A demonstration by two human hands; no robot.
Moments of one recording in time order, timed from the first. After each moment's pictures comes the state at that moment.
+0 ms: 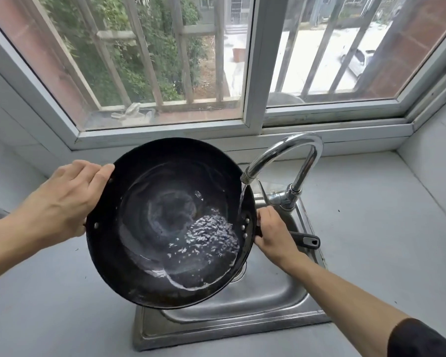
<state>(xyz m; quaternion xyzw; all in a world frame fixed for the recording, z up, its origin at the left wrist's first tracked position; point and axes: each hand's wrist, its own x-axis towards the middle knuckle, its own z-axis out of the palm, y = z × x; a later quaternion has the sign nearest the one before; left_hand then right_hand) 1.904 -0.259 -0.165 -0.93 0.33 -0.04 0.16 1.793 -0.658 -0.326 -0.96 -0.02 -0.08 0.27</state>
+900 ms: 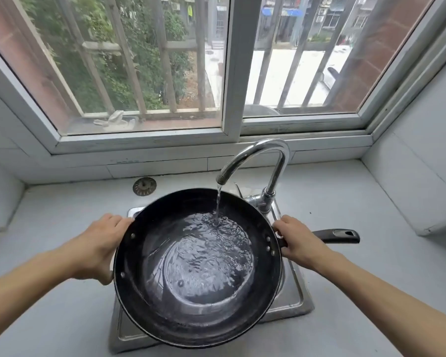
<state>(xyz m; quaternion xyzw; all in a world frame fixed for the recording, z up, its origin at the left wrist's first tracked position) 1.852 -0.301 -0.237 -0.93 0.35 0.15 0.01 1.741 -0.750 -0.269 -0.98 -0.04 0.09 0.14</state>
